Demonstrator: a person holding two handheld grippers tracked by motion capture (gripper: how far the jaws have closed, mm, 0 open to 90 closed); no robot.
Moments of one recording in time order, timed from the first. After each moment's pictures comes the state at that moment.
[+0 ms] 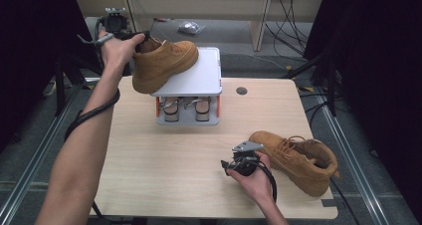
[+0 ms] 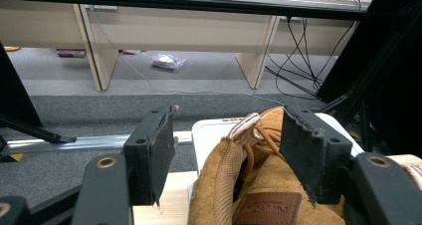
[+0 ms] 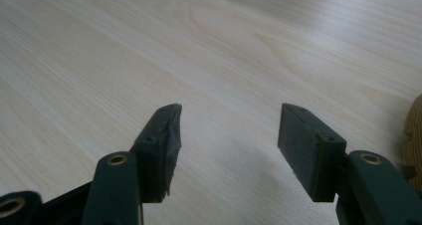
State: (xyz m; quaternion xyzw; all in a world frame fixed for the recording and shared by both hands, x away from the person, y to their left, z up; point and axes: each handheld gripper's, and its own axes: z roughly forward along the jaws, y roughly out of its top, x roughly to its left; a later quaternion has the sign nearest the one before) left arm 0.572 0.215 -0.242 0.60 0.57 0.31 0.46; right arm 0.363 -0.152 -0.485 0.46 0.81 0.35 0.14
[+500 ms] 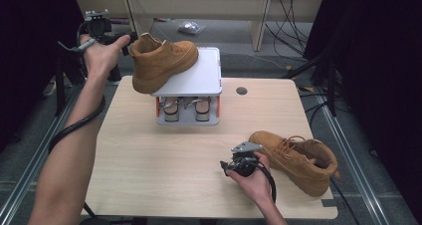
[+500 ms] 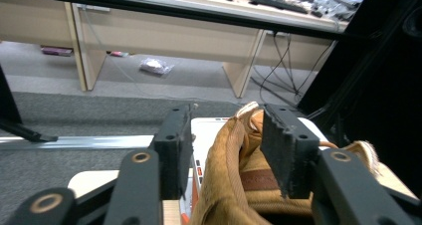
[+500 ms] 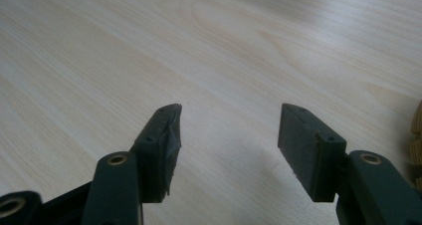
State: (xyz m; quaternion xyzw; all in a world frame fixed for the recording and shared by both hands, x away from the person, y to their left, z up) left arm 0.539 0.242 -0.237 0.58 0.56 0.30 0.50; right arm 0.364 -0.152 -0.488 0.44 0.81 0.35 0.15
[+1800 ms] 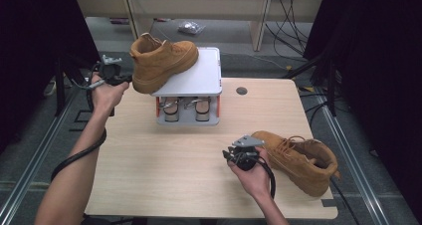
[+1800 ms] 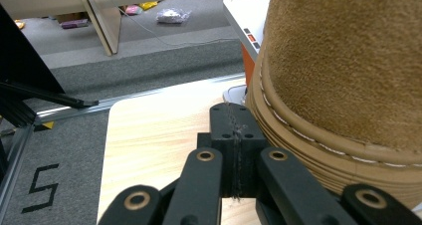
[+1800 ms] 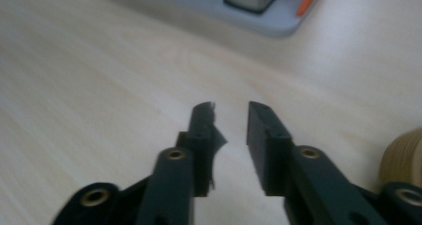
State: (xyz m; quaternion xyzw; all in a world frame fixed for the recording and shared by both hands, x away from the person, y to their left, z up) left arm 0.526 0.255 -0.347 0.68 0.55 0.31 0.38; right arm 0.373 -0.149 -0.466 0.44 0.79 0.39 0.18
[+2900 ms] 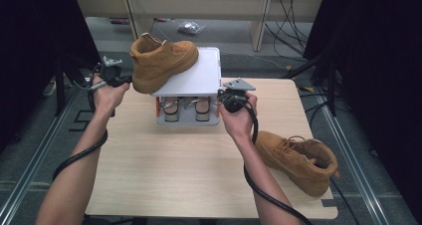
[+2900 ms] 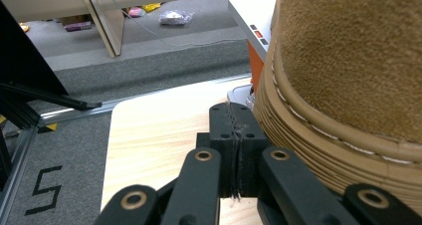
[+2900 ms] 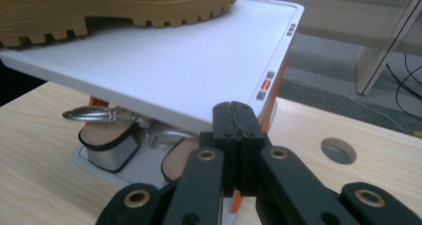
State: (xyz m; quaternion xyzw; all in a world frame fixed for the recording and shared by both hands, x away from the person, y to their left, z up) left arm 0.530 0.256 -0.355 0.68 0.54 0.32 0.38; right arm 0.484 -0.107 -0.378 0.46 0.71 0.46 0.28
